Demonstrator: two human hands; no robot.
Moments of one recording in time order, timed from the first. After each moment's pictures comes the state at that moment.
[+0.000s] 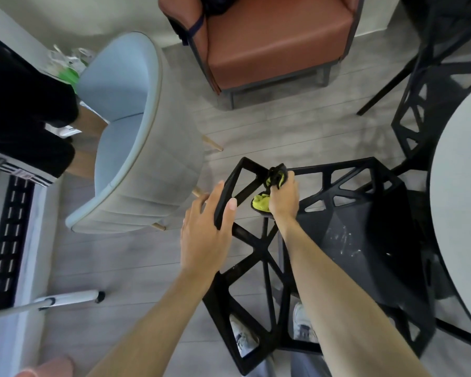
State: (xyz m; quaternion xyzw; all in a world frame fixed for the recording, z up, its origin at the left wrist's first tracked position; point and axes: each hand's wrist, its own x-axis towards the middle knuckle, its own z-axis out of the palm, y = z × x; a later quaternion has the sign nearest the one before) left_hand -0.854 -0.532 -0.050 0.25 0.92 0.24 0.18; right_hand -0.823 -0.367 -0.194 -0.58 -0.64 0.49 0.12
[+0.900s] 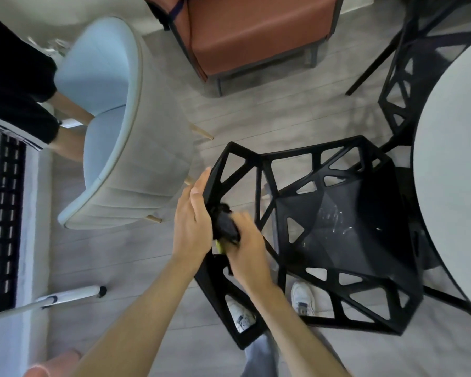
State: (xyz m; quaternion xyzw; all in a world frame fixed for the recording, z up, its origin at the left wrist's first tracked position) left_hand -0.857 -0.542 -0.049 0.22 0.87 0.39 0.22; right_hand -0.742 -0.507 -0.106 -0.34 -0.72 0.58 0.16
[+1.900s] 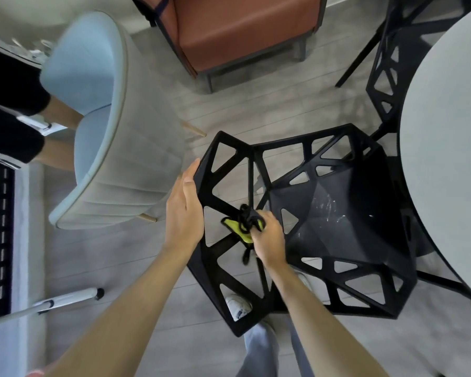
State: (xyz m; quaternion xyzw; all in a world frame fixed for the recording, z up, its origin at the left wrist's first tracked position) left_hand -0.856 -0.542 -0.048 0.23 0.86 0.40 0.23; right_hand -0.715 -0.488 -0.198 -0.49 -0.69 0.54 0.07
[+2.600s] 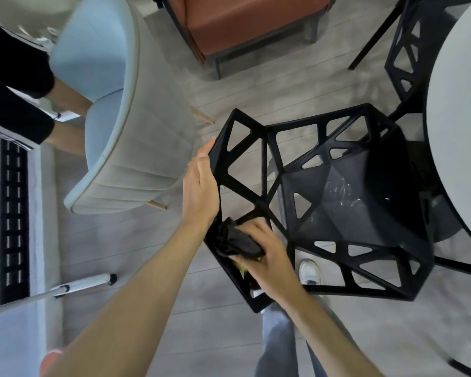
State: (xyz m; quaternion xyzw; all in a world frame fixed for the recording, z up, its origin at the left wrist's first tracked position) left_hand -0.855 -0.541 -0.041 0.19 0.85 0.42 0.25; right_hand -0.680 -0.540 -0.082 -0.25 -0.67 0.67 0.17
